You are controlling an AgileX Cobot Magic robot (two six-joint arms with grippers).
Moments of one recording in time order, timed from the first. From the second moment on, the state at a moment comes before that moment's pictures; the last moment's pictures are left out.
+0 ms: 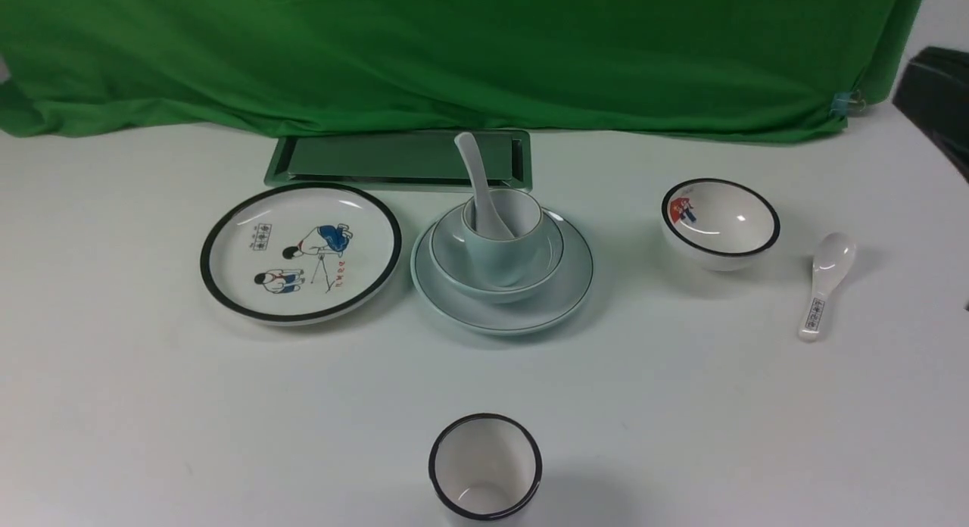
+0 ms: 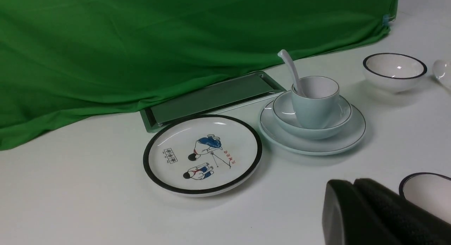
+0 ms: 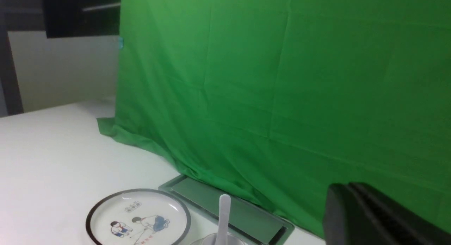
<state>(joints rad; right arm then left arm) 0.59 0.70 -0.70 0.02 -0.04 -0.13 -0.41 0.14 -0.50 0.12 0.63 0.00</state>
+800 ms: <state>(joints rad) 0.59 0.59 -0.62 0.02 -0.04 0.02 -0.41 0.14 -0.50 0.12 0.63 0.00</state>
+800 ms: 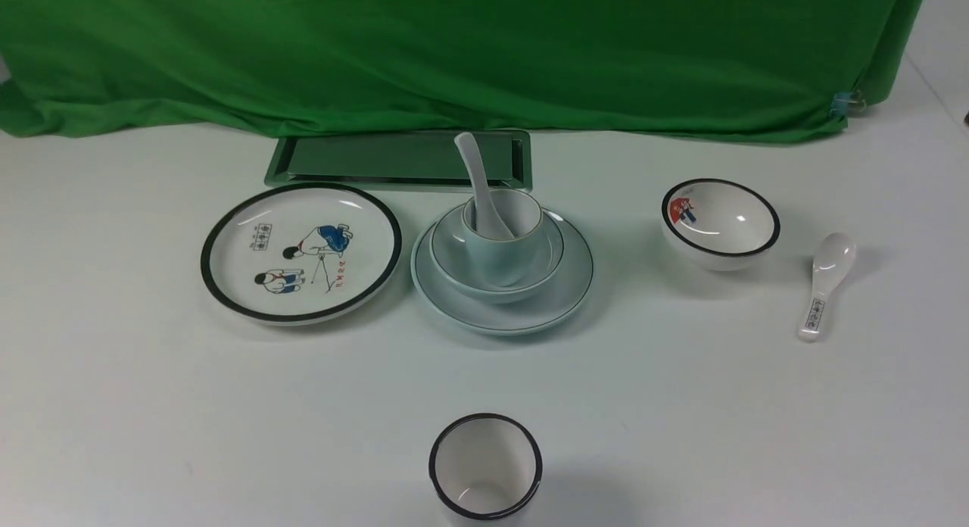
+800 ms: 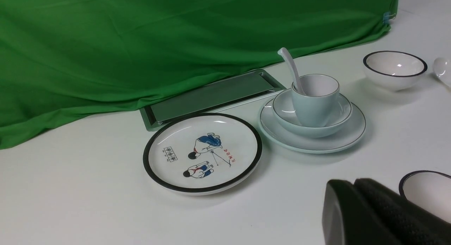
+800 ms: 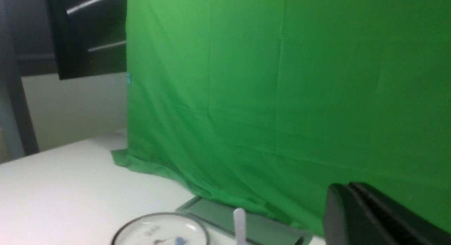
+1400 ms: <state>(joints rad) -0.04 0.05 0.00 -0.08 0.07 0.13 -0.41 0.14 -0.50 0.12 0.63 0.00</state>
